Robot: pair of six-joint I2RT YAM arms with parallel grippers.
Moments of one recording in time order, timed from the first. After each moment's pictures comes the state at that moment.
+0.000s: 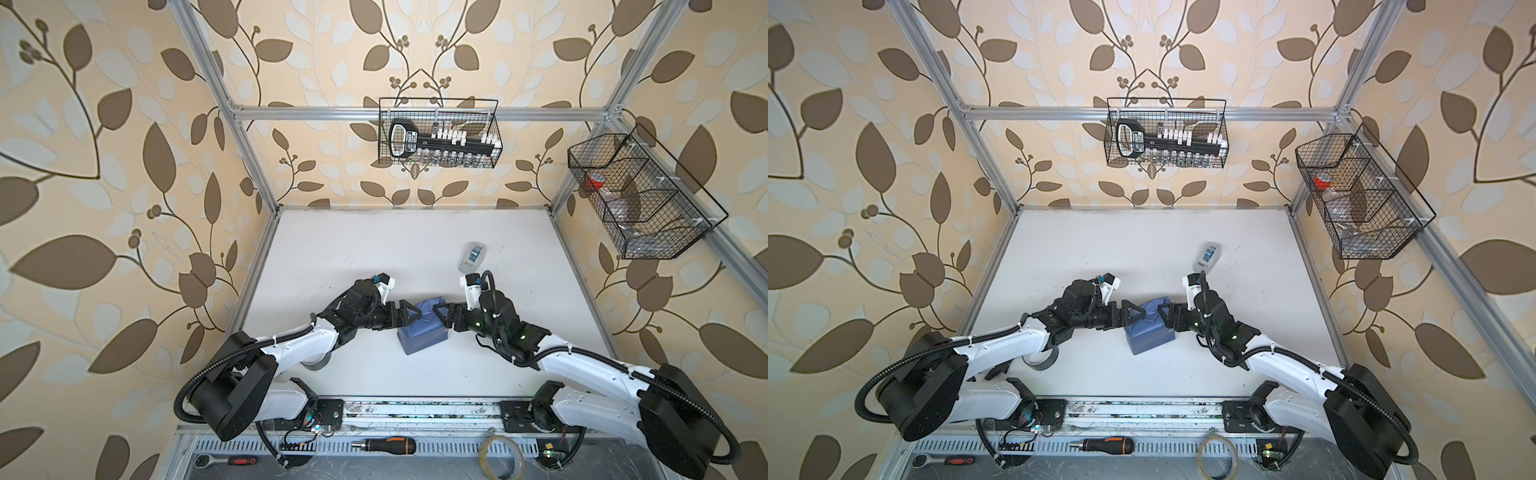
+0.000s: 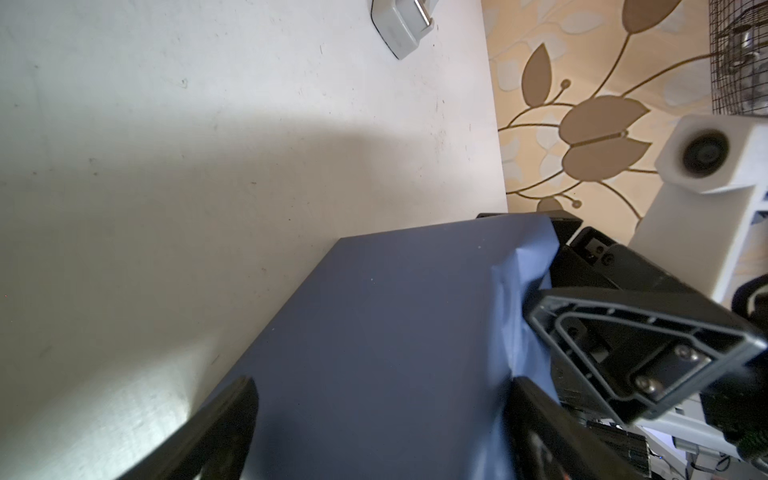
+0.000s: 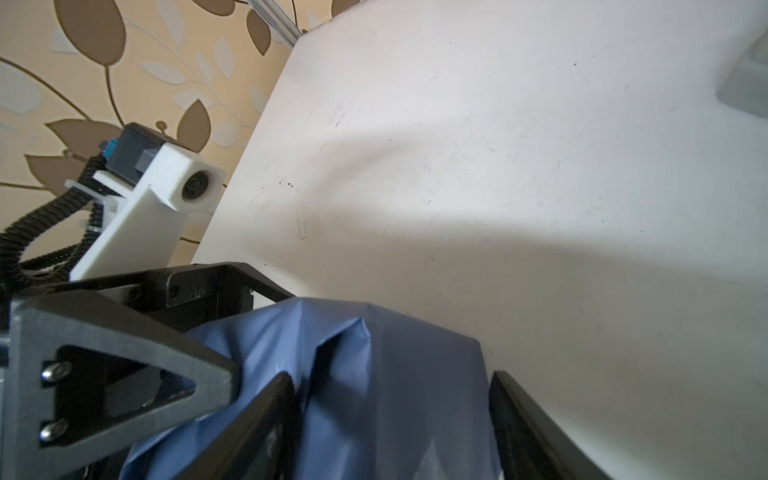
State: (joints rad) left arm -0.60 1.30 0.51 0.21 0.52 -0.82; right arm 0.67 1.10 0.44 0.13 -0.06 0.63
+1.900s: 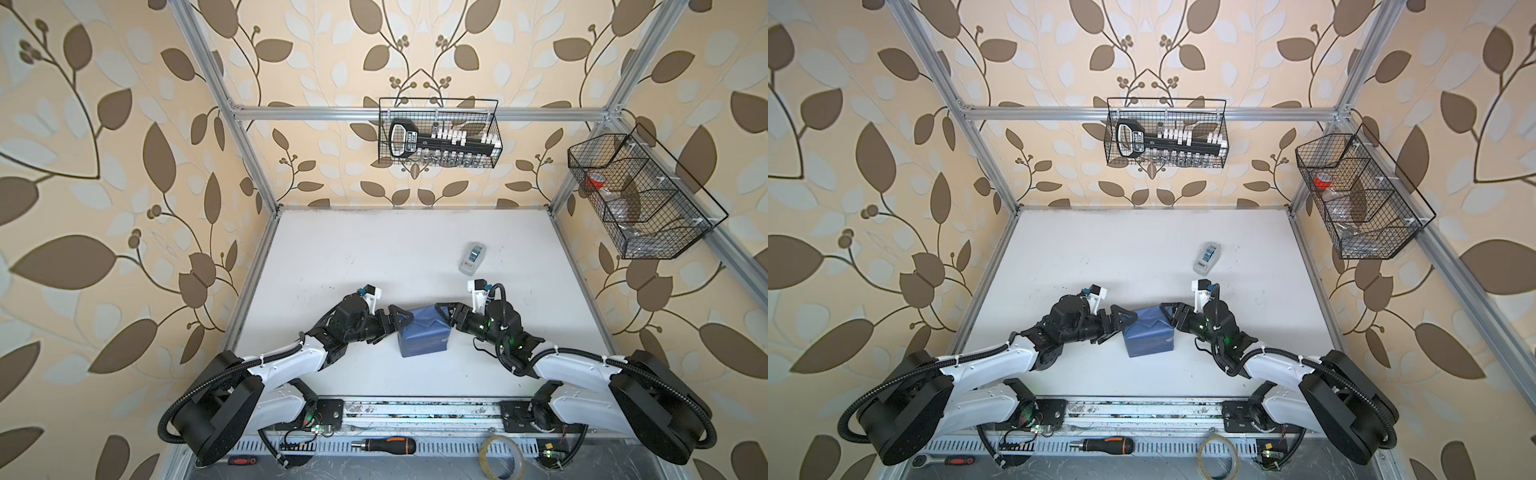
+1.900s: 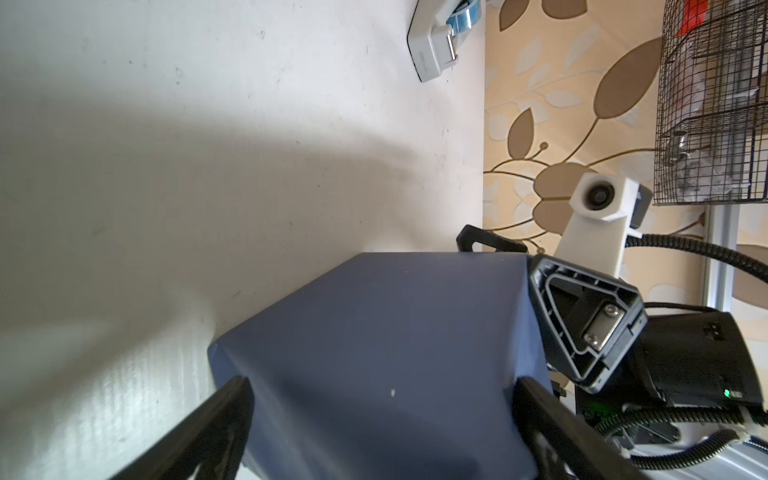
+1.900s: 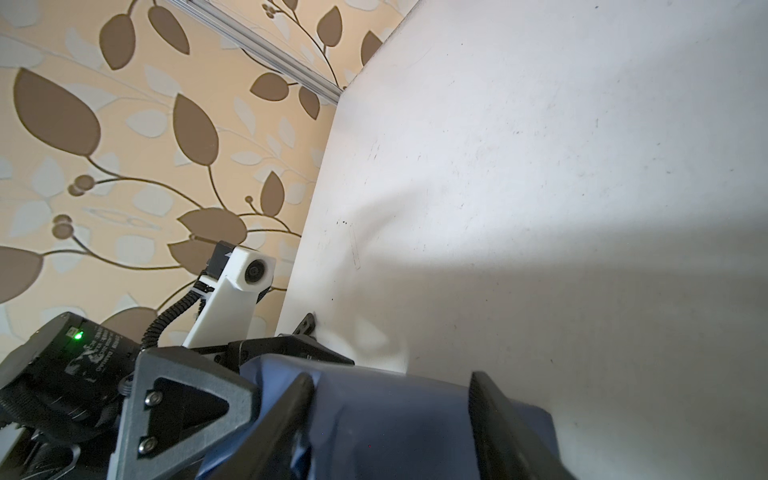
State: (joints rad) left arm -0.60 1.17 0.32 0.34 0.46 -1.08; right arm 0.63 1.20 0.26 0.59 -0.17 0.92
